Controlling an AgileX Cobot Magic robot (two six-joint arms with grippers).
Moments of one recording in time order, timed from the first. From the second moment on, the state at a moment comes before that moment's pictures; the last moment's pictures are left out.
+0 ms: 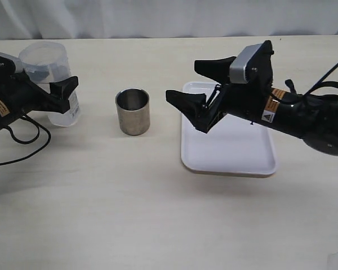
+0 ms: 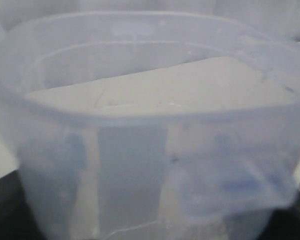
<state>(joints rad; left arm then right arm) 0.01 2.08 -0.66 0.54 -1.14 -0.16 0.24 1.86 -0.68 -0.80 -1.08 0.35</state>
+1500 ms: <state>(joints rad) 0.01 2.08 -0.66 0.56 -1.14 -0.17 0.32 2.22 -1.10 -1.01 -0.90 0.36</state>
